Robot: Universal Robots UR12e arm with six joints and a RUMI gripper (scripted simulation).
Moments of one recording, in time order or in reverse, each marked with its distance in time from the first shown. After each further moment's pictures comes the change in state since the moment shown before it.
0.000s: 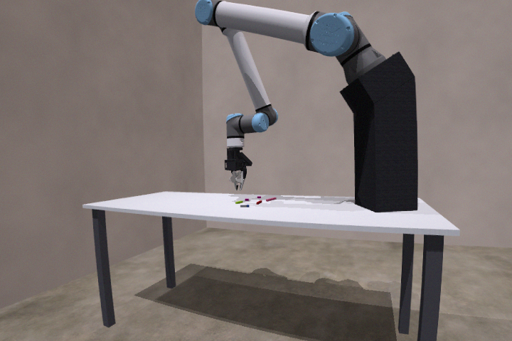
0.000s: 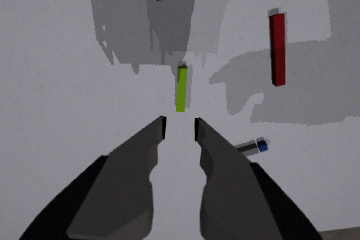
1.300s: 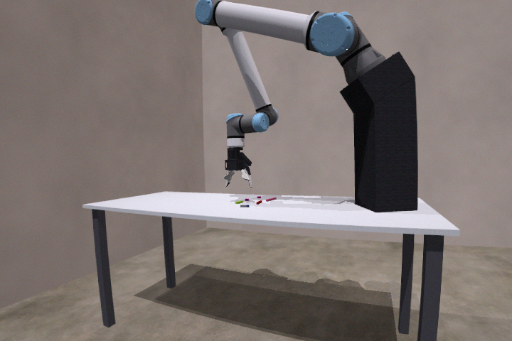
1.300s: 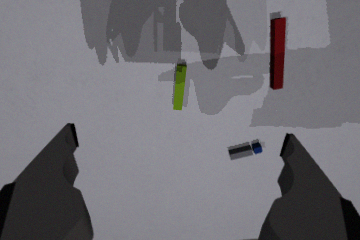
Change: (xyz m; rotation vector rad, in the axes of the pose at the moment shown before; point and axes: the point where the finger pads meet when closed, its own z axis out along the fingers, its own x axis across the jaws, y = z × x) arm 0.002 0.002 0.000 -0.001 0.000 -0.057
